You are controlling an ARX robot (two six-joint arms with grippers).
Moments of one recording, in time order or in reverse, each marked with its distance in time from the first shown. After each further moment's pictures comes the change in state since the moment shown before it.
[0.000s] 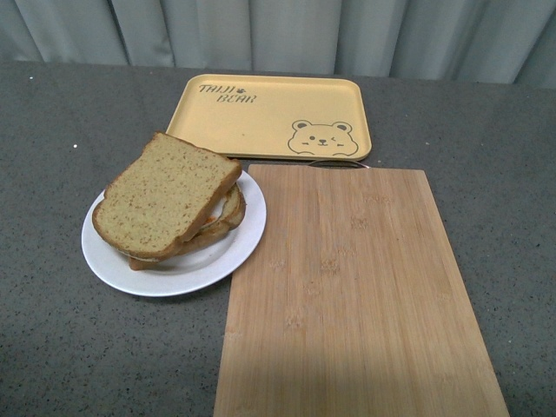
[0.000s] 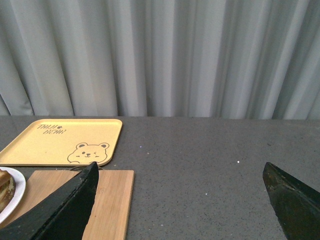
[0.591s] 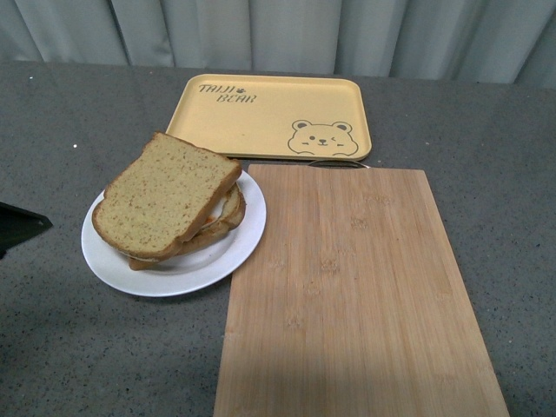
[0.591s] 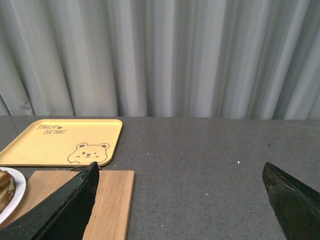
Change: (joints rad) left arm -0.003 1.217 0.206 0.574 0.240 -0.421; right arm 0.000 0.000 0.000 0.000 0.000 0.000
